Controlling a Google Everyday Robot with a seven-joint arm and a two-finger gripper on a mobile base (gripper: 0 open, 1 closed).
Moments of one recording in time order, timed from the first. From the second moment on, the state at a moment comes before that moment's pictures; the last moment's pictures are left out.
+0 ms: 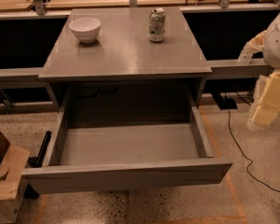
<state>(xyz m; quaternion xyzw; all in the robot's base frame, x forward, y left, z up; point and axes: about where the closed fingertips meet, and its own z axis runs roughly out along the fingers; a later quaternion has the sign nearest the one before) 0.438 -0.217 0.977 -0.60 0.78 -0.03 0.16</state>
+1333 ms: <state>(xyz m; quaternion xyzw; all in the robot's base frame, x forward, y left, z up) 0.428 -0.217 0.971 -0.59 0.79 -0.02 0.17</state>
